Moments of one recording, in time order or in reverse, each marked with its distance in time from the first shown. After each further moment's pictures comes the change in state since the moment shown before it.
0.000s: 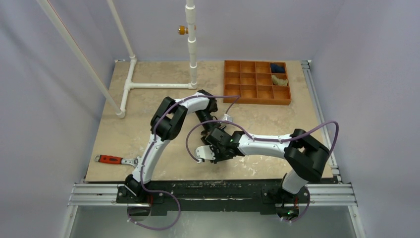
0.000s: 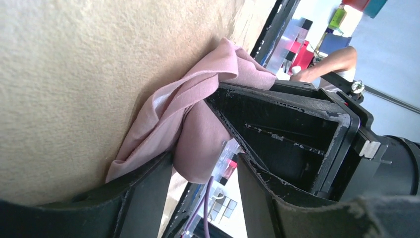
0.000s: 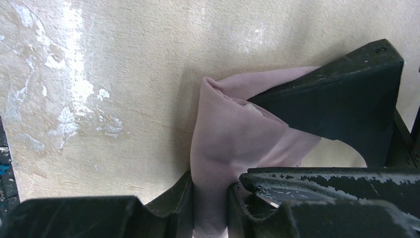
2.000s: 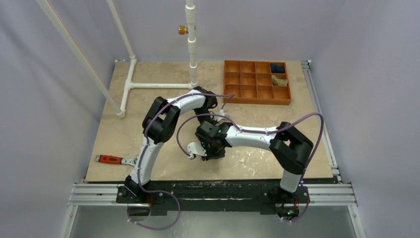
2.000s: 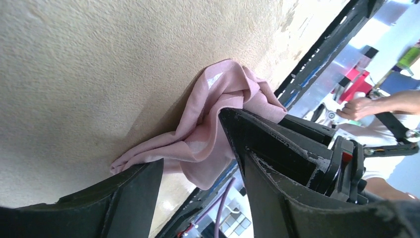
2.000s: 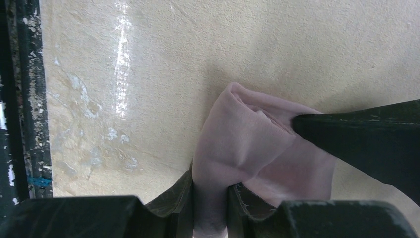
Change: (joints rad) left arm 0.006 -0.154 -0.090 0.103 -0.273 -0.168; right arm -0.016 0.182 0.245 -0.183 -0.155 -0.019
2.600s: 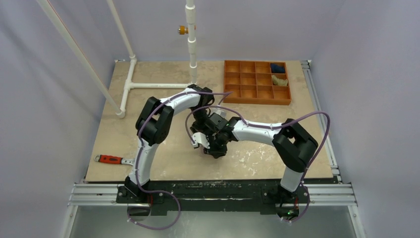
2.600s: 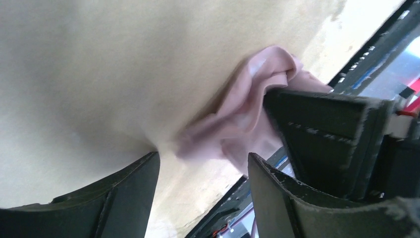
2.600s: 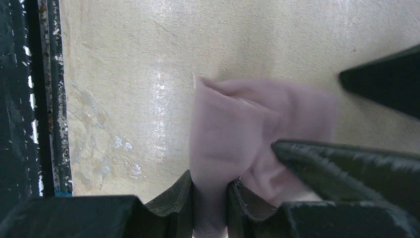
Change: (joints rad) left arm 0.022 -0.106 -0.079 0.087 -0.143 0.048; right arm -0.128 -0.013 -0.053 0.070 -0.204 0.078
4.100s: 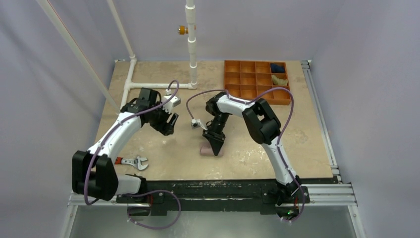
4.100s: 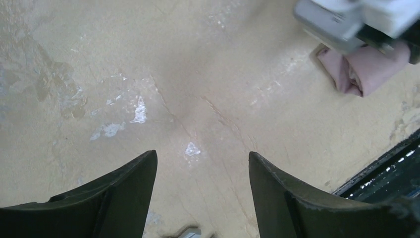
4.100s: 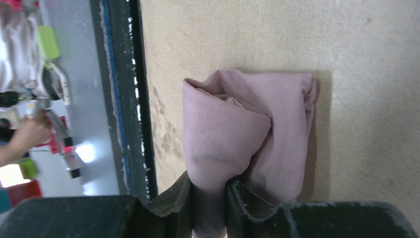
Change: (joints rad) left arm 0.384 -0.848 -0.687 0.449 -0.259 0.096; right arm -0.208 0.549 0.642 -0.743 -0.406 -0.164
